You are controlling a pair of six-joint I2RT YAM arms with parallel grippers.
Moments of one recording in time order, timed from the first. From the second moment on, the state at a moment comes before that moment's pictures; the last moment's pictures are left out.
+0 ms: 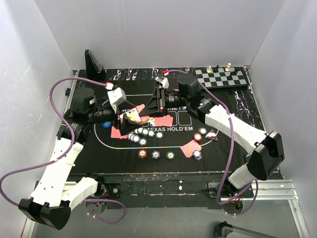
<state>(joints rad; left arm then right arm) -0.29 0.96 1.14 -0.54 0.93 0.28 0.76 1.51 1.35 -0.05 -0.84 1.16</state>
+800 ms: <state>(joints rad) 0.06 1.09 1.33 -0.62 0.75 0.08 0.83 2.11 1.61 -0.42 -0.80 0.73</state>
